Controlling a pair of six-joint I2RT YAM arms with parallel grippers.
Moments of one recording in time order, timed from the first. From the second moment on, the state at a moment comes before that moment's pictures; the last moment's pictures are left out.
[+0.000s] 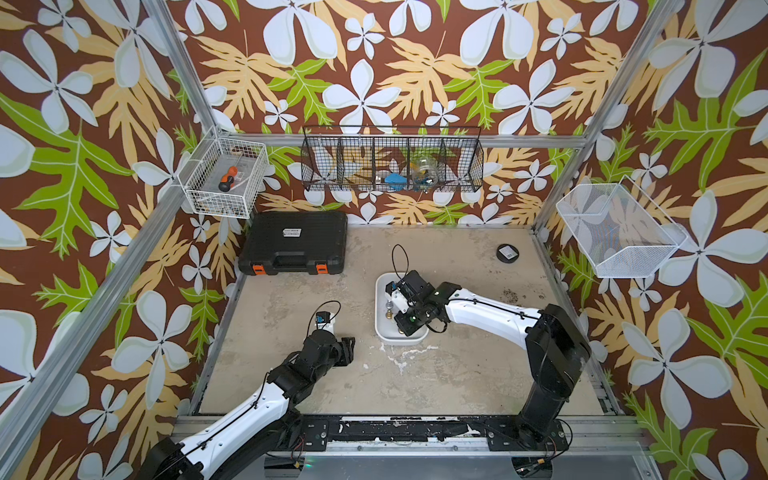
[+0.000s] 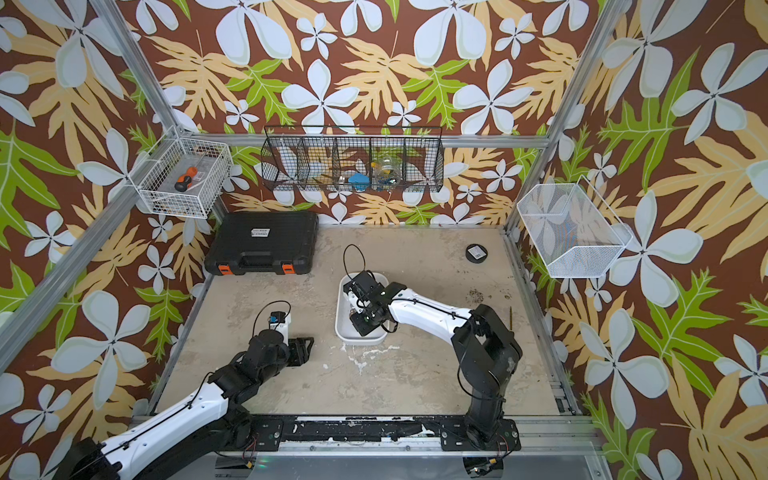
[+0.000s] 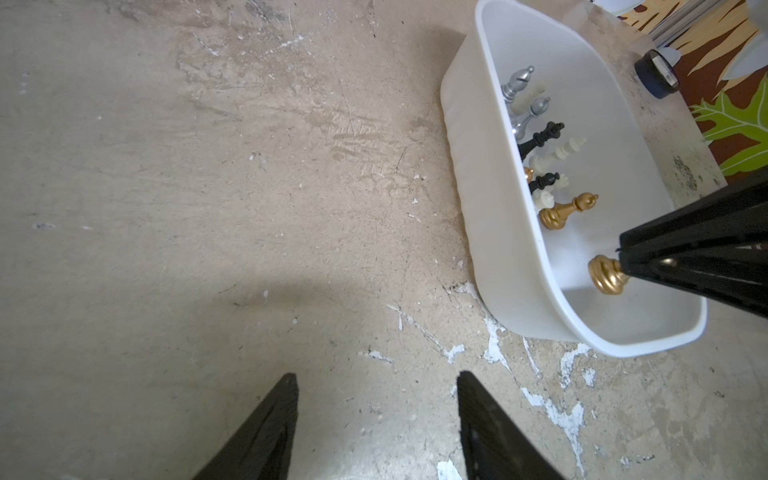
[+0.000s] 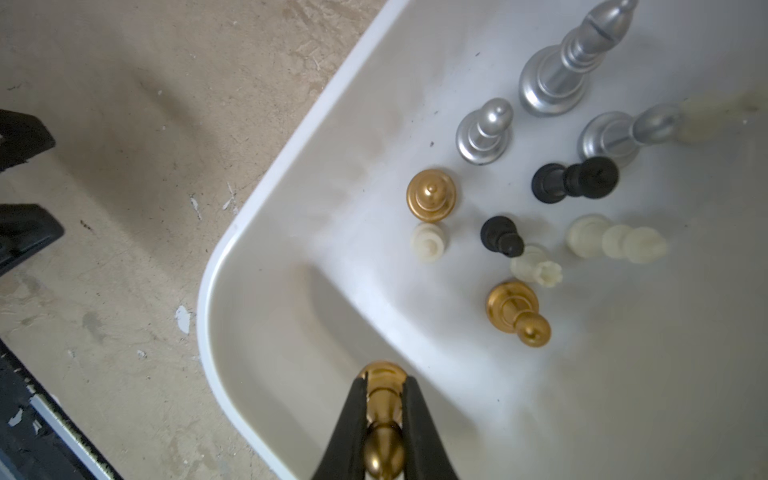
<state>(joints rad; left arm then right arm) -0.58 0.79 0.23 -0.11 -0.13 -0.61 0.79 1.80 1.29 -0.64 -0.09 0.13</state>
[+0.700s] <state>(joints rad) -0.58 0.80 0.22 -0.09 -0.11 -0.59 0.82 1.86 1.23 -0.55 0.03 0.14</state>
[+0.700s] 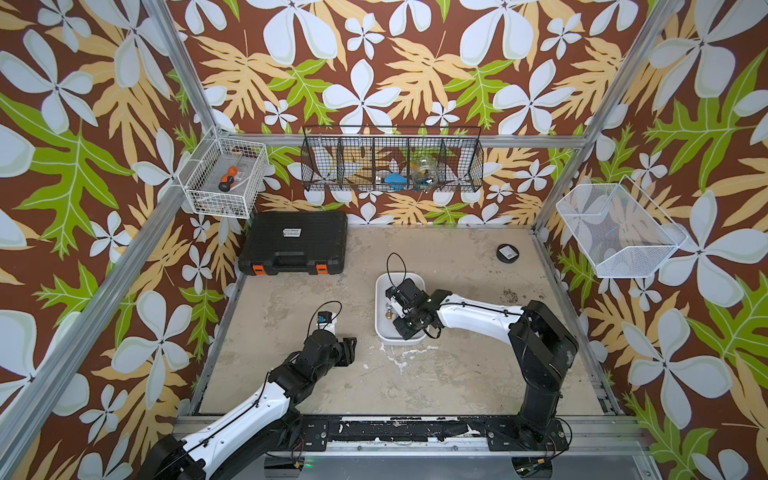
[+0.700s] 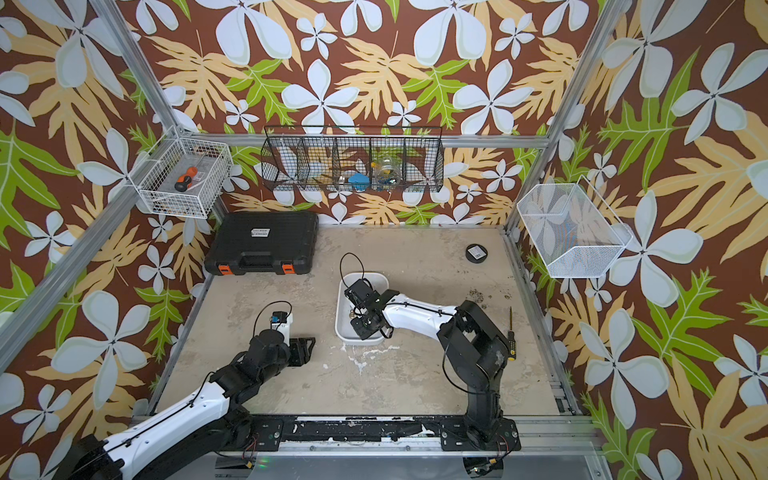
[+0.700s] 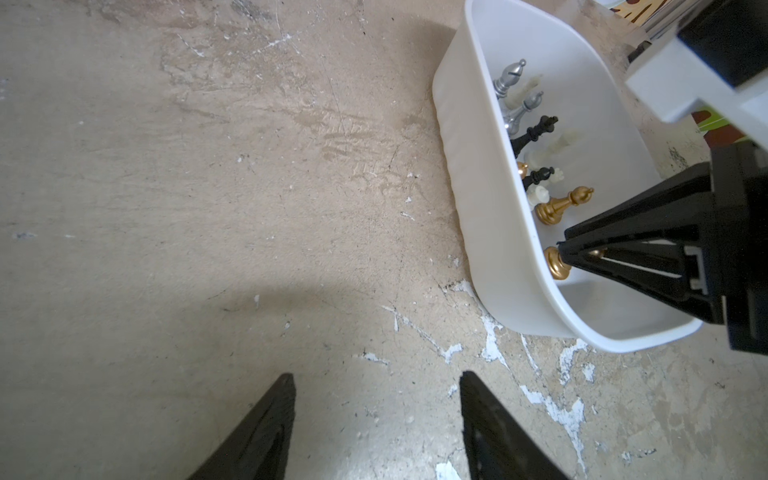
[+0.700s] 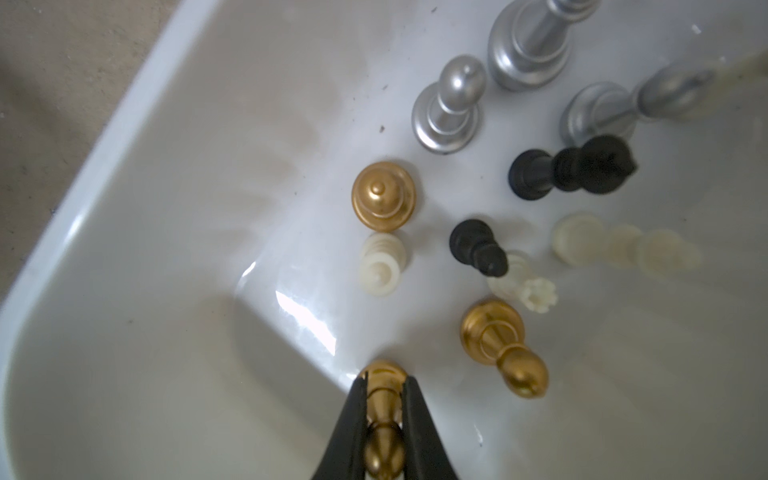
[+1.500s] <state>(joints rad) -0.58 0.81 0.22 -0.09 -0.10 -0.59 0.84 1.89 1.22 -0.46 0.15 0.16</state>
